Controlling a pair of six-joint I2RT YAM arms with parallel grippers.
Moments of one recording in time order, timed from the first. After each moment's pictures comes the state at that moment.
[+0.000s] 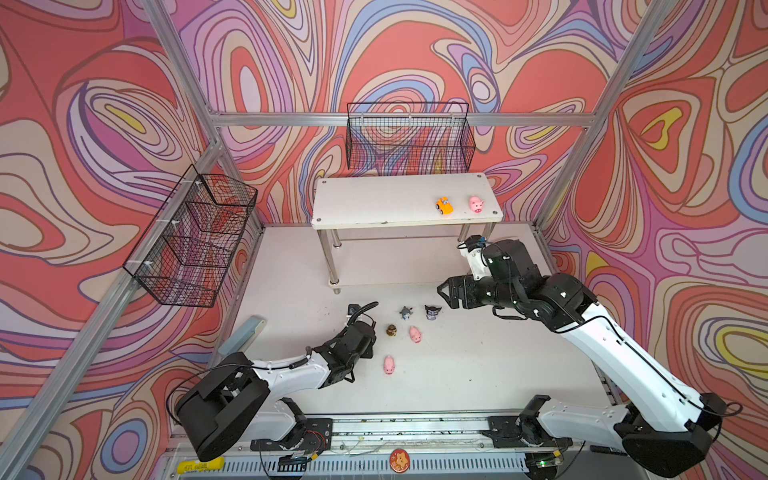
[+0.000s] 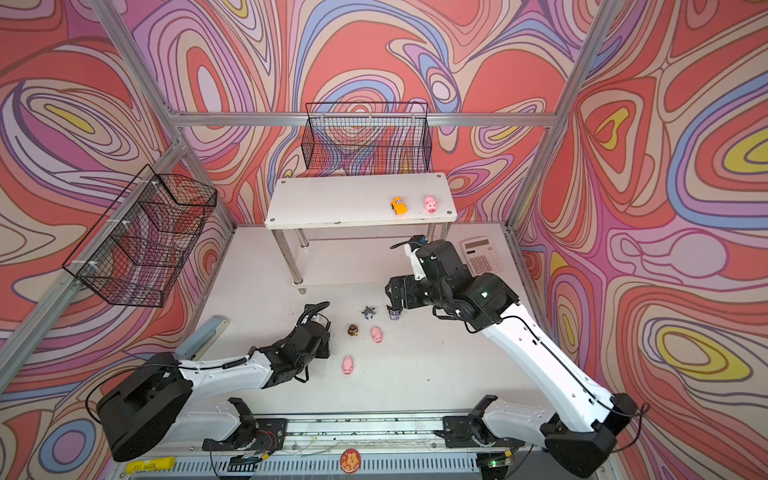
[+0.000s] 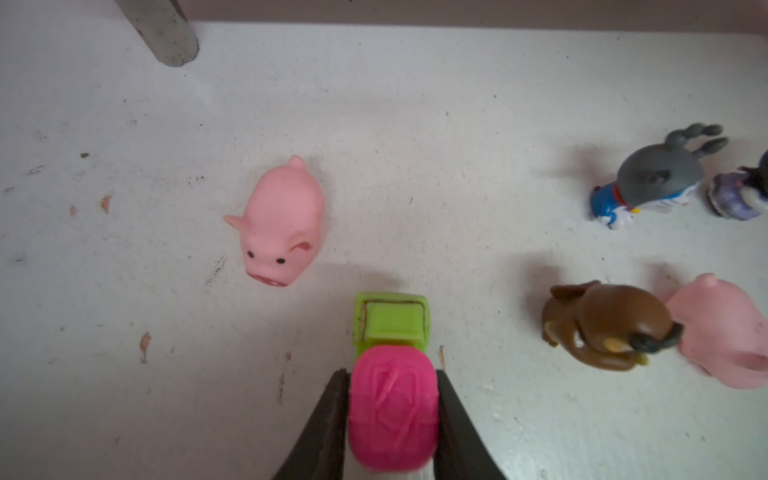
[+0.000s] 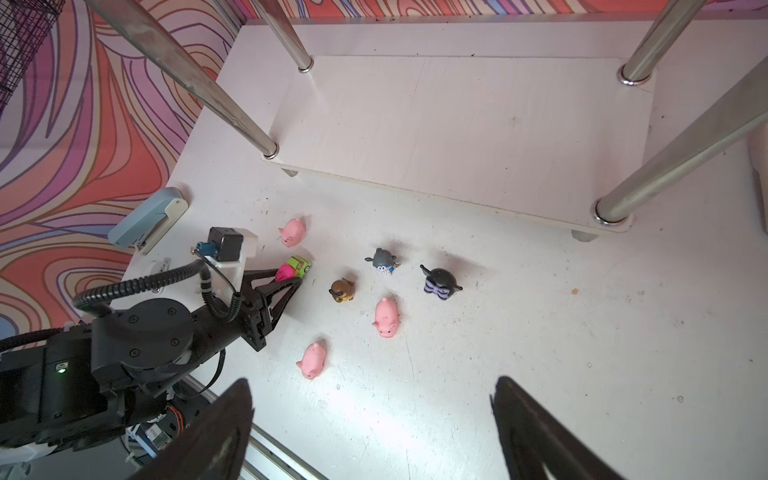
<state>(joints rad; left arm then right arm) -0.78 1.32 0.39 0.11 -0.37 -0.61 0.66 1.20 1.43 -0.99 -0.02 0.38</state>
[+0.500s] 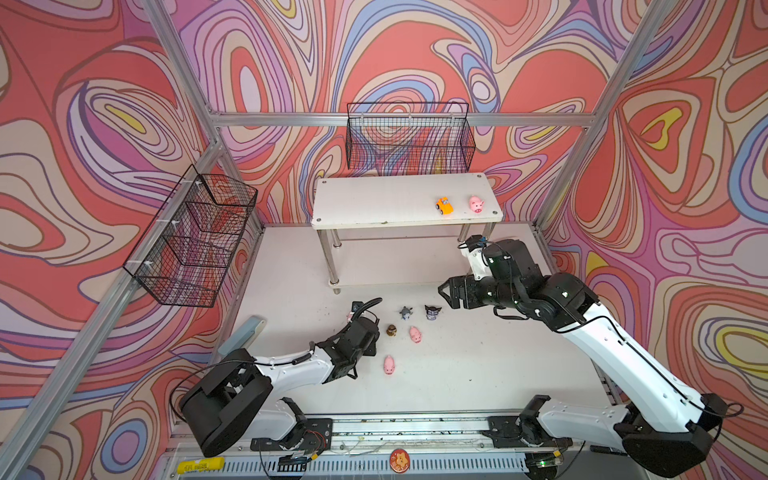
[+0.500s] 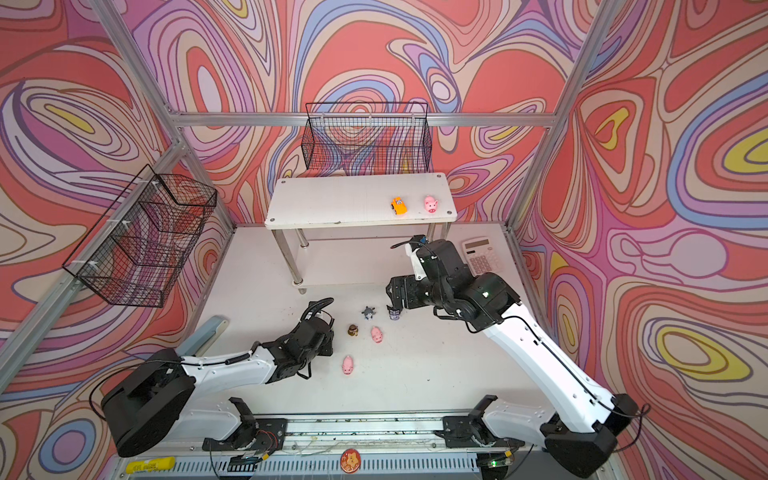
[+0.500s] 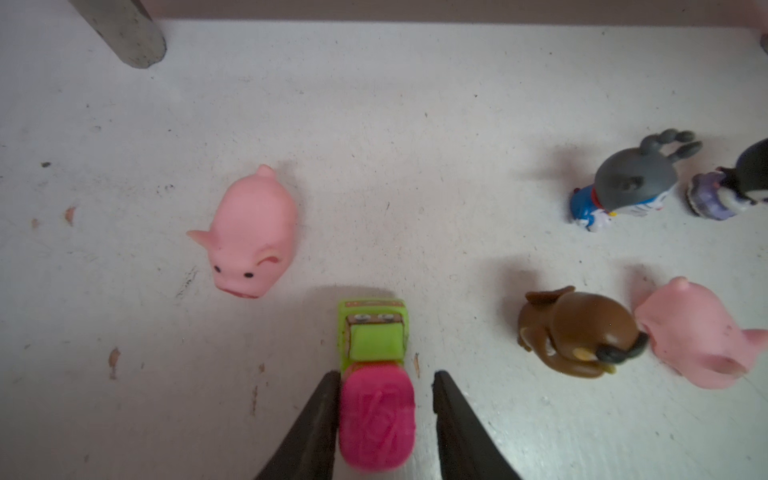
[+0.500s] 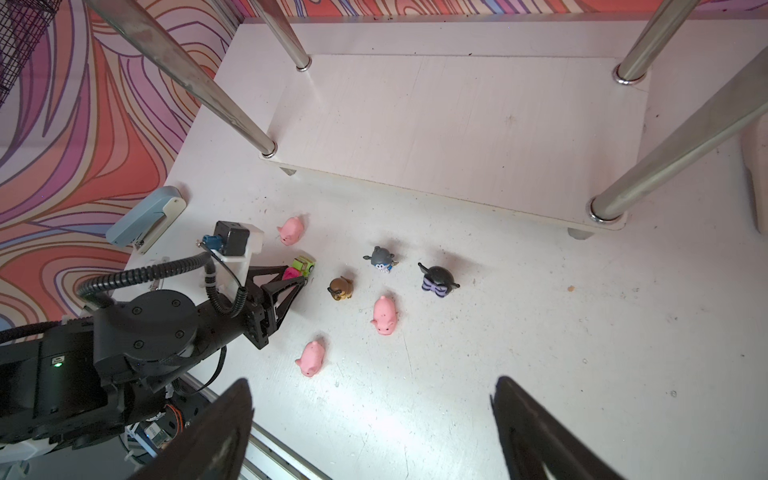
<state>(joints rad) -0.78 1.35 0.46 0.03 -0.34 -0.61 0.66 1.19 1.44 -1.01 -0.01 0.38</state>
